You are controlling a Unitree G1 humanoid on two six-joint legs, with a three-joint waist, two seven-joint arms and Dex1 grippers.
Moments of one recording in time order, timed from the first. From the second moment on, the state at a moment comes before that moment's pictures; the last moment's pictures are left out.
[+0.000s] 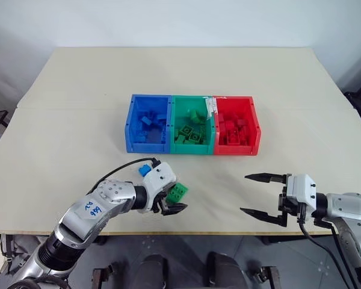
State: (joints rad) left arm -0.36 0.63 -0.32 -0.54 -0.40 1.03 -0.53; right arm 0.02 -0.77 -0.15 -0.19 0.43 -0.03 1.21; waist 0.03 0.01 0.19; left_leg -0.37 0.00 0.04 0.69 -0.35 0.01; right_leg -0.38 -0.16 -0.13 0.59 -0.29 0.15
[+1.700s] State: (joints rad) left arm 0.05 0.69 0.43 -0.26 -0.47 0.26 -0.92; right arm -0.20 -0.66 -0.04 -0.13 0.53 0.07 1.21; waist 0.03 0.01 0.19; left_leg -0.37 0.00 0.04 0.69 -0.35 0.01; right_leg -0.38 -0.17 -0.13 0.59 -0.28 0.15
